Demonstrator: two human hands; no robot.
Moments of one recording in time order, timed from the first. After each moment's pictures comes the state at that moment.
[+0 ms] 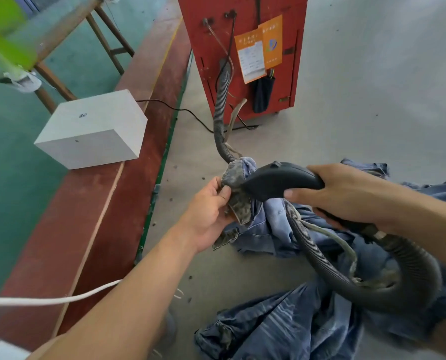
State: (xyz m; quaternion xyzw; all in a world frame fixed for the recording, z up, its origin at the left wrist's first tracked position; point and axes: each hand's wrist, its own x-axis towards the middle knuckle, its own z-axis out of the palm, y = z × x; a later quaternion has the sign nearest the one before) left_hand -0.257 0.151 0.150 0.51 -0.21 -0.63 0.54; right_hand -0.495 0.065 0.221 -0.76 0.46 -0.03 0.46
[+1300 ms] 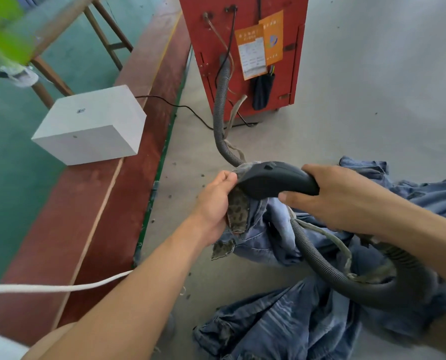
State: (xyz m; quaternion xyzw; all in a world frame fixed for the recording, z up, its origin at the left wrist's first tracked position) left_hand -0.273 0.138 0.150 0.60 -0.23 -0.57 0.52; right_hand -0.487 0.079 0.218 -0.81 0.48 -0.04 0.32
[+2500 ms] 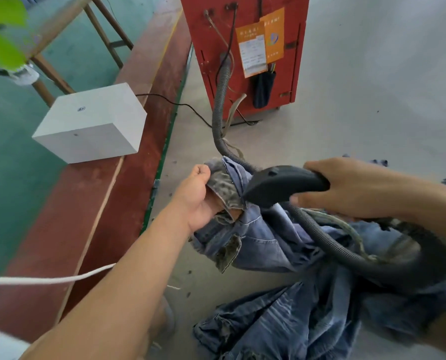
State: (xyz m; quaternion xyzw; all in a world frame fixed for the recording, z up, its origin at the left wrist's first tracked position) left_hand -0.243 0.134 0.156 0.52 -0.09 -0.61 0.59; right_hand -0.501 0.057 0.229 -0.84 0.41 0.03 0.35
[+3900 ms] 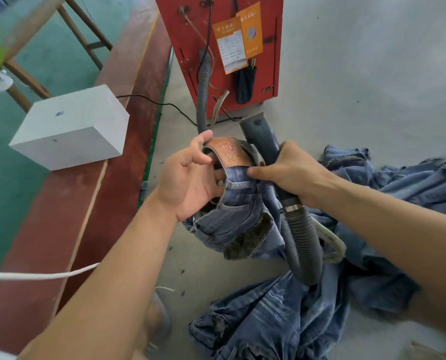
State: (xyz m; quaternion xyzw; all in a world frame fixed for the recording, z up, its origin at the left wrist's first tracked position) left_hand -0.249 0.131 0.192 0.40 -0.28 -0.69 0.53; right_hand -0.452 0.055 0.181 -0.62 0.54 -0.21 0.52
